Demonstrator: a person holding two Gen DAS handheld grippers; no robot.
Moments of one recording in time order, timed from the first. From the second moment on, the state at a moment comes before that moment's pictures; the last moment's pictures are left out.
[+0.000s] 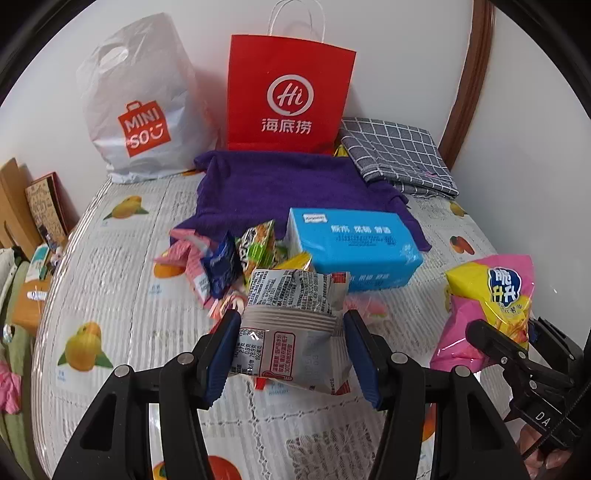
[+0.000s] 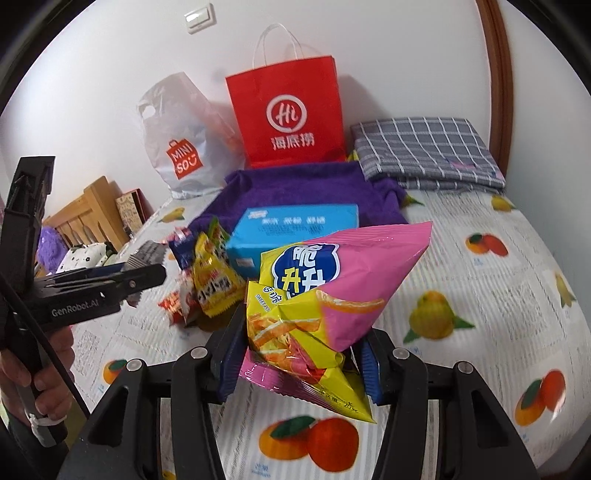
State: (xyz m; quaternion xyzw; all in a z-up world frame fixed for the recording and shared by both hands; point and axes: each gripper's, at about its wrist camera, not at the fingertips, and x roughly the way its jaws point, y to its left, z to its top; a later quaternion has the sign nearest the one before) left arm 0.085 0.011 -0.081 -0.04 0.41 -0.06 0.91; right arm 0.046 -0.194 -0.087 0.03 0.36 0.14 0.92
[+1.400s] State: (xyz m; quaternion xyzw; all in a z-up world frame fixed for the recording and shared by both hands) left arm 0.236 0.017 -0.019 -0.03 0.40 -0.08 0.91; right arm 0.221 -0.177 -0.012 0.02 0.35 0.17 0.92
